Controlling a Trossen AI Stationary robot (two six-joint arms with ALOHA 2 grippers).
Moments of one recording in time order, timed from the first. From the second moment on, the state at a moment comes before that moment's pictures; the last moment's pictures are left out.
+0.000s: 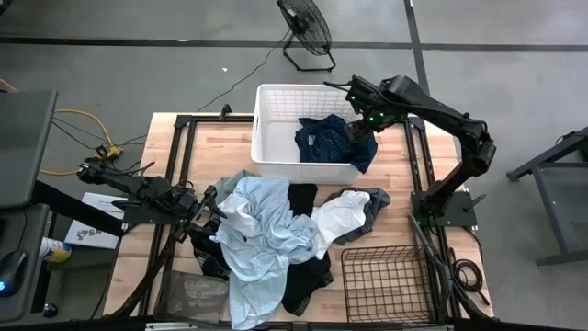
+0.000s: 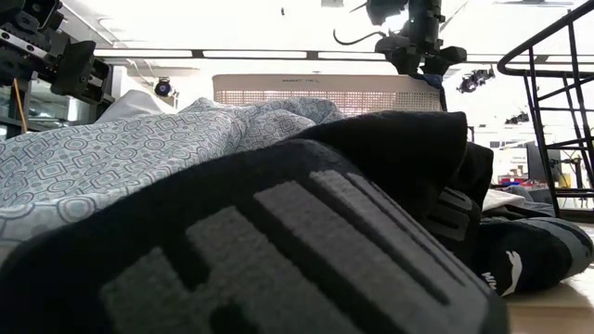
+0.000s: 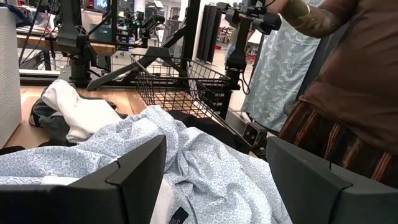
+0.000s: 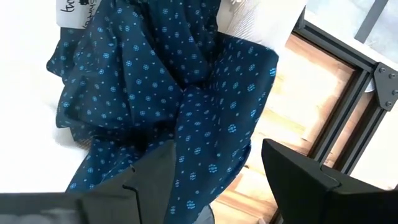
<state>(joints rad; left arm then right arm) -0.36 0.01 0.01 0.02 0.09 -0.16 -0.57 1.61 1.70 -1.47 0.15 0.55</state>
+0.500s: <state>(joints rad) -0.36 0.01 0.01 0.02 0.09 -0.16 -0.57 1.63 1.70 -1.47 0.13 0.55</state>
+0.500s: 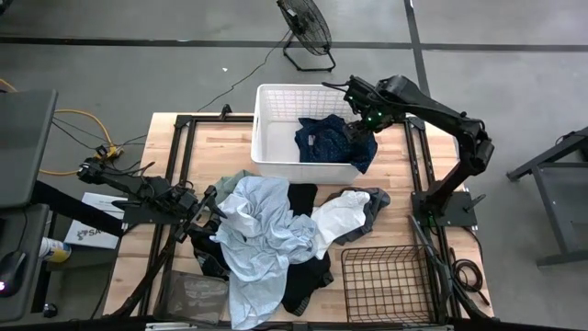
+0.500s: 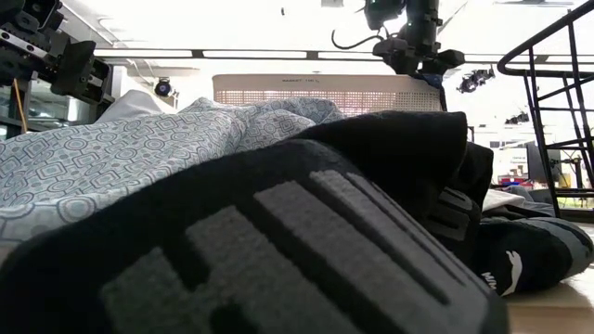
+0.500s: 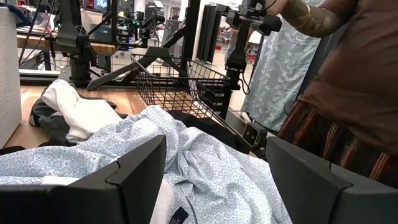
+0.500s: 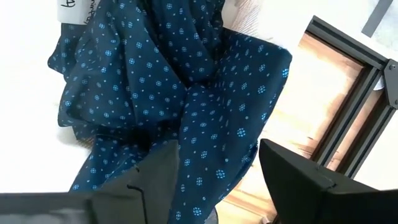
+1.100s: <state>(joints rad) -0.36 0.01 0.01 0.02 0.09 -0.16 -0.57 1.63 1.70 -1.46 0.15 0.52</state>
